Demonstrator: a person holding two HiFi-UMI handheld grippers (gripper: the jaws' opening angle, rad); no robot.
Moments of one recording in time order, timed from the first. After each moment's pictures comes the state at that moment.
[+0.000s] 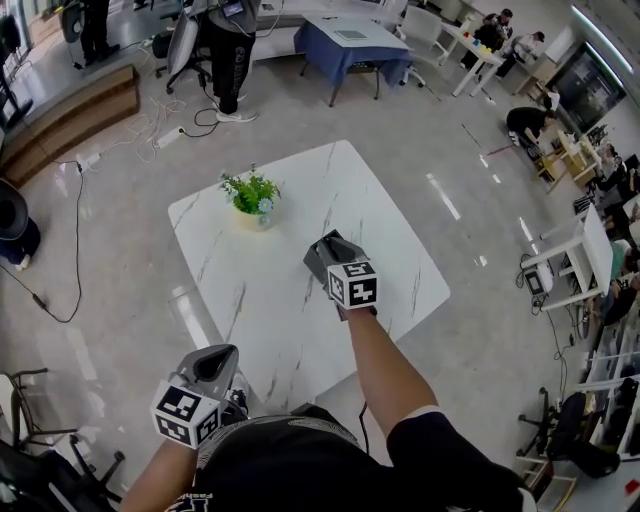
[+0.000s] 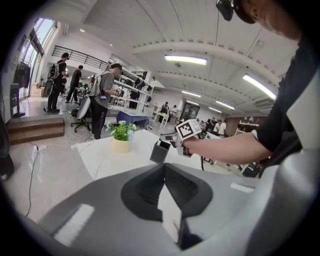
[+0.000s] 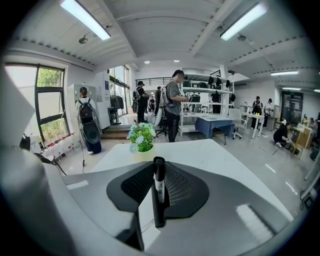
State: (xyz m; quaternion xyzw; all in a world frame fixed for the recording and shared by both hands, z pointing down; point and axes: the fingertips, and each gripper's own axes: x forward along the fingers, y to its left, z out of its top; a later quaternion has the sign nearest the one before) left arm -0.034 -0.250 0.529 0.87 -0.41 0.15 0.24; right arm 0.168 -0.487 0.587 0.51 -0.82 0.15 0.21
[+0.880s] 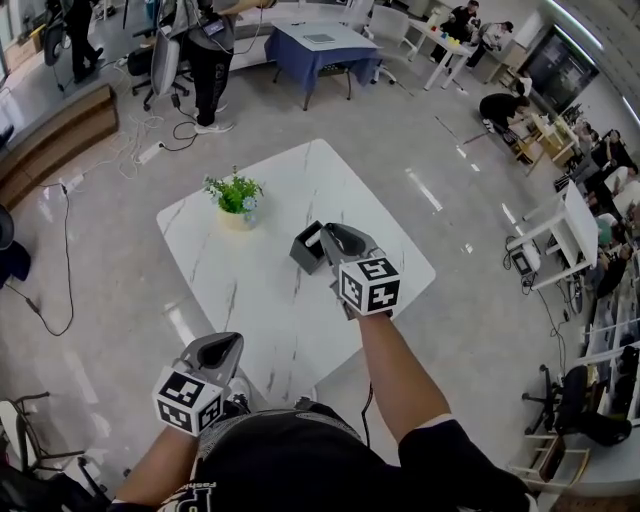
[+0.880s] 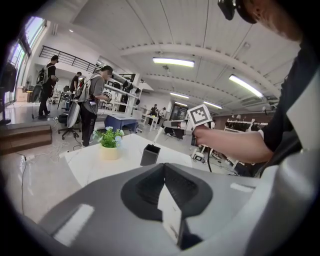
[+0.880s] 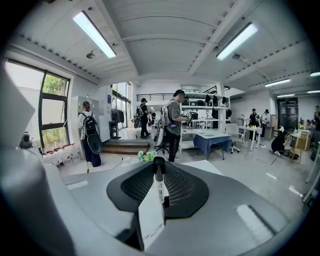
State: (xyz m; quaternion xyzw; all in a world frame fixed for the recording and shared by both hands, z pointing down) left arm -0.015 -0.249 0.515 0.90 -0.35 0.14 0.21; right arm 0.176 -0.434 0.468 0.53 -0.83 0.10 0.13
